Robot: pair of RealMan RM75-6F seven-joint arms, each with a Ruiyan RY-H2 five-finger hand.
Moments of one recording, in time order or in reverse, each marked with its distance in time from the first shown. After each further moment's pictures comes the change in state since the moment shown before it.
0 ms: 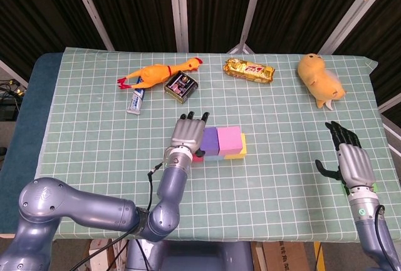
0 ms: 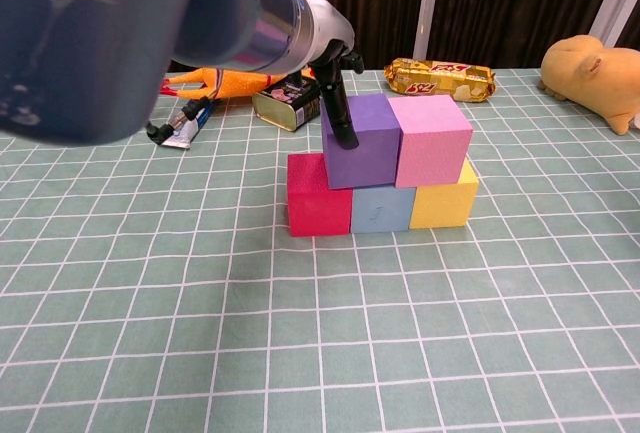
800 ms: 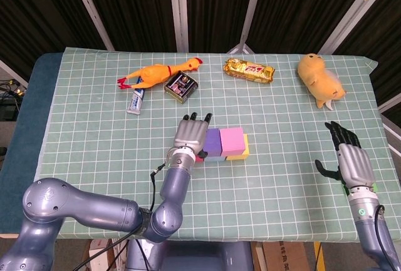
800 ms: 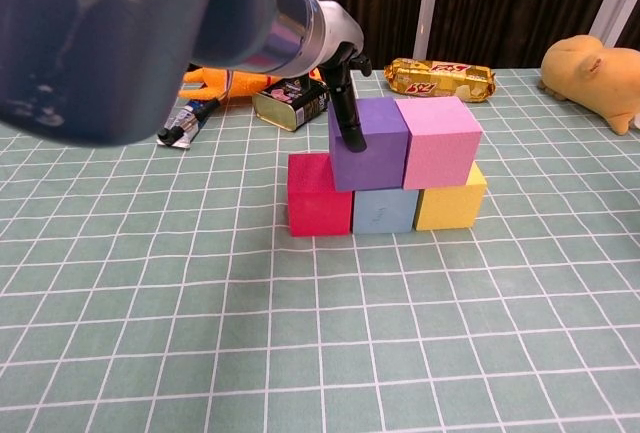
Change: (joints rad) left arm -0.013 -0.017 -0.010 0.013 -0.005 -0.004 0.018; right arm -0.001 -0.001 0.001 0.000 -0.002 0.000 0.003
